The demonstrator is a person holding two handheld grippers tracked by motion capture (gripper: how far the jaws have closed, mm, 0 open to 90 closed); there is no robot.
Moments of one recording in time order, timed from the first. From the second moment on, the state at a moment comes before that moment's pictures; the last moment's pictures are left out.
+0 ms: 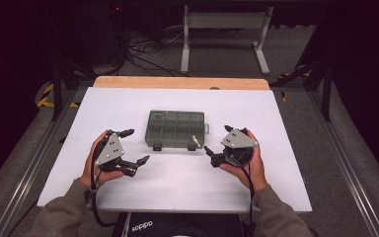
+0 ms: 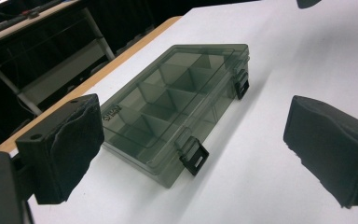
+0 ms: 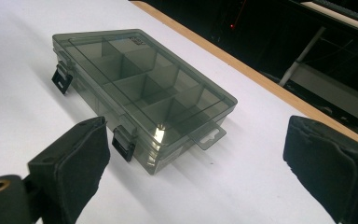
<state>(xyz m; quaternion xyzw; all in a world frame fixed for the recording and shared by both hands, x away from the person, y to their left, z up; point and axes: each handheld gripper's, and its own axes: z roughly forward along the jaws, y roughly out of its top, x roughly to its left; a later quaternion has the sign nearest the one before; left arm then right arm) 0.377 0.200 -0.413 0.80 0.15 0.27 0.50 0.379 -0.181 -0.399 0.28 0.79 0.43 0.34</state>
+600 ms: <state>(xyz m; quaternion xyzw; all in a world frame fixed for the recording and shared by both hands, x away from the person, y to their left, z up) 0.364 0.210 -0.417 0.81 0.15 0.28 0.50 0.366 -0.193 -0.402 0.28 0.79 0.43 0.34</state>
